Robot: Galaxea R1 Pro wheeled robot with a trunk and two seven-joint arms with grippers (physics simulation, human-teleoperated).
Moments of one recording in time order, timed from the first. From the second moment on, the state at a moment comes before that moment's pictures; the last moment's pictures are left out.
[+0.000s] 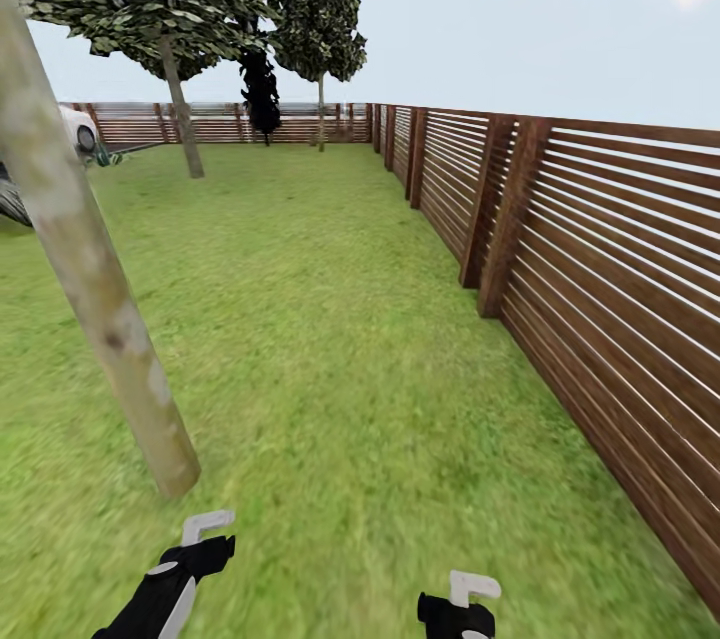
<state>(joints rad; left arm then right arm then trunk) -0.39 0.02 0.18 -0.61 0.00 0.20 0.06 -0.30 0.17 0.02 -0.50 -0.07 0.05 -0.27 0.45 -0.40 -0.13</state>
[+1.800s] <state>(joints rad) -0.39 0.02 0.18 -0.61 0.00 0.20 0.06 -0.30 0.17 0.02 -0.50 -0.06 0.05 -0.27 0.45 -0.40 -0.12</state>
